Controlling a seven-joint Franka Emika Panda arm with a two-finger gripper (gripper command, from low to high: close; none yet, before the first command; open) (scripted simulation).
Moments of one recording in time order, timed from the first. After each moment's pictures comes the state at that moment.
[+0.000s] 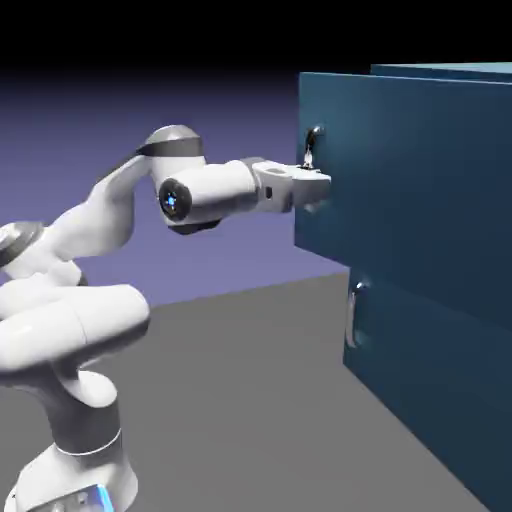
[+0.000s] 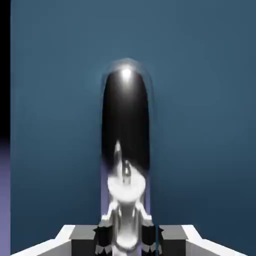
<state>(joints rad) -1.23 -1.76 0.89 -2.89 2.45 1.75 -0.43</state>
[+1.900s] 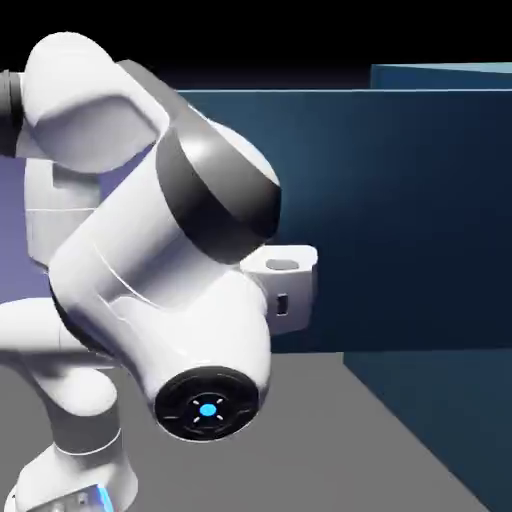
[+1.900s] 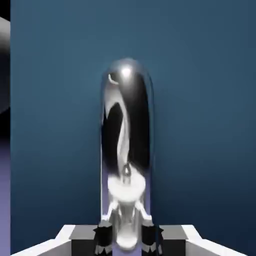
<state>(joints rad) -1.93 -0.14 0.44 -2.06 0.89 0.52 -1.60</state>
